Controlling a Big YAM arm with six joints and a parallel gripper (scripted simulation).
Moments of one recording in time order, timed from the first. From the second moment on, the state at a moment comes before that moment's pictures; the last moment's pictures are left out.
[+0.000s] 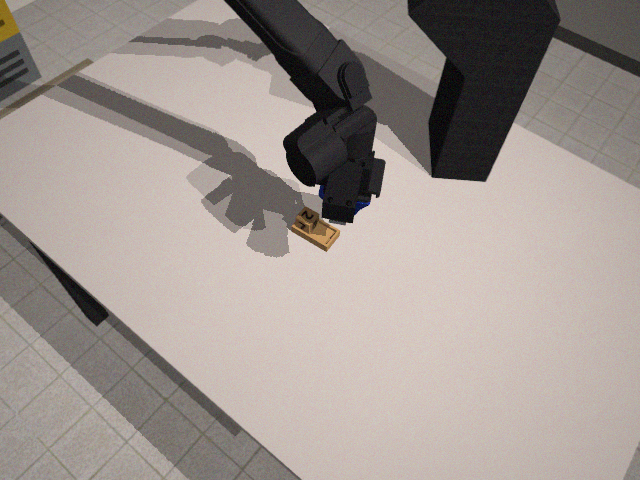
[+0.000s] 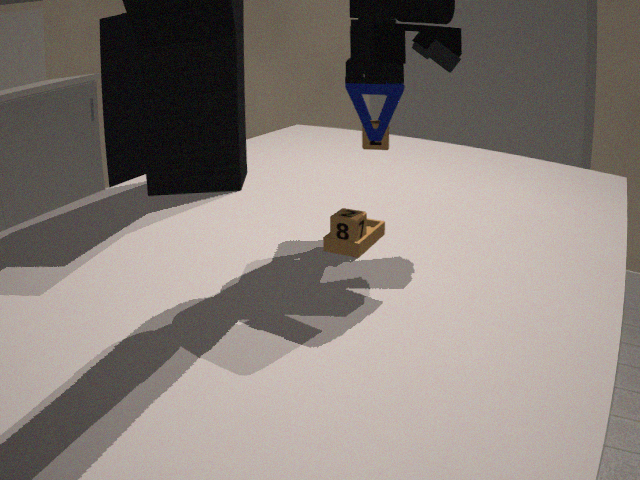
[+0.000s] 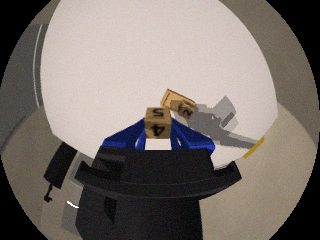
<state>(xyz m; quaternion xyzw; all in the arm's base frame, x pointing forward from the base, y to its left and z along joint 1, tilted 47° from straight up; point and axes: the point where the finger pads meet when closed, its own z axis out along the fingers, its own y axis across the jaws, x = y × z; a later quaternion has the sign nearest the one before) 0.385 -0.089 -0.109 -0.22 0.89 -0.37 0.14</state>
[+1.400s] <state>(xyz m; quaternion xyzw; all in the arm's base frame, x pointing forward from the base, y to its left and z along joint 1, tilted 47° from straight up) 0.387 -0.059 -0.138 0.38 0.84 -0.20 0.34</state>
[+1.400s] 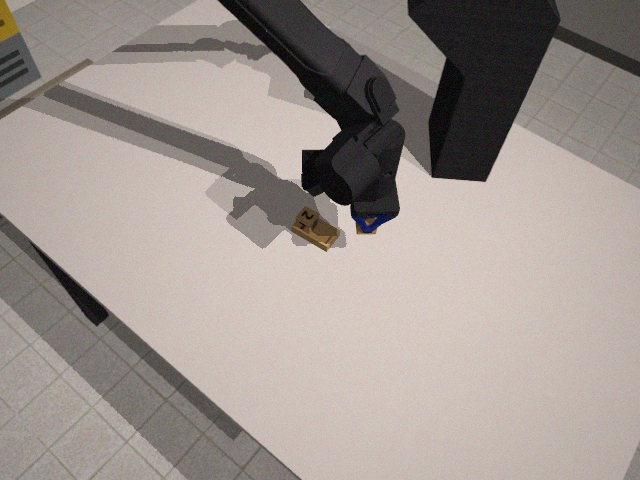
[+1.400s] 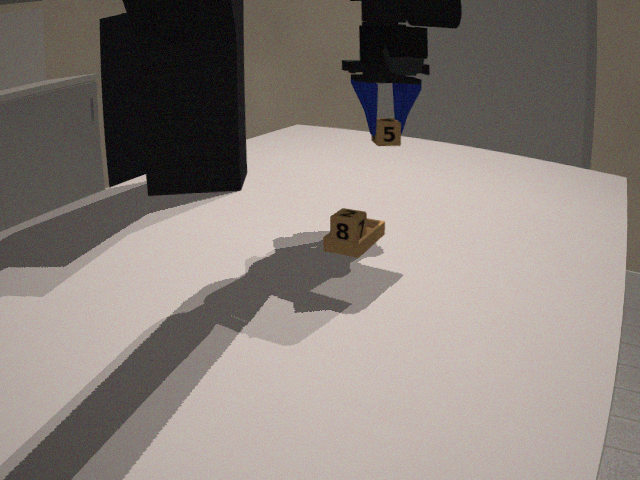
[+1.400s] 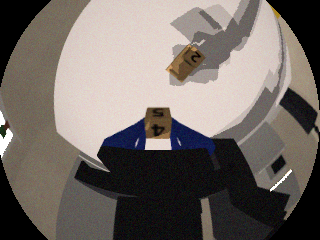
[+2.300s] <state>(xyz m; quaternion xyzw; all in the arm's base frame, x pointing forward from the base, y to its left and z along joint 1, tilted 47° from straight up) 0.386 -0.049 -0.151 0.61 0.68 -0.09 0.39</state>
